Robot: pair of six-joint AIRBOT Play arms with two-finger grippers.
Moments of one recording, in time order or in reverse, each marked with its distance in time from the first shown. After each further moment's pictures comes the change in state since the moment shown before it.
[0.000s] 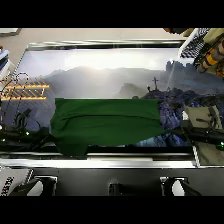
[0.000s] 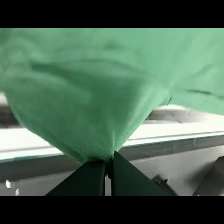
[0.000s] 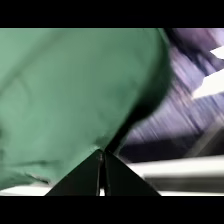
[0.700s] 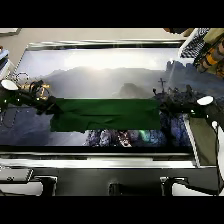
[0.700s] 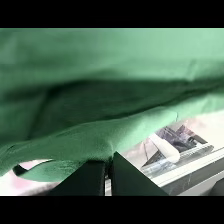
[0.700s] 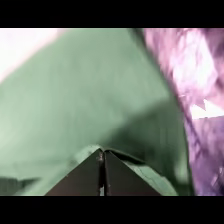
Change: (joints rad) left arm -0.076 -0.683 0.662 -0.010 -0.005 0.089; right arm 0.333 -0.562 0.367 0.016 -0.425 0.039
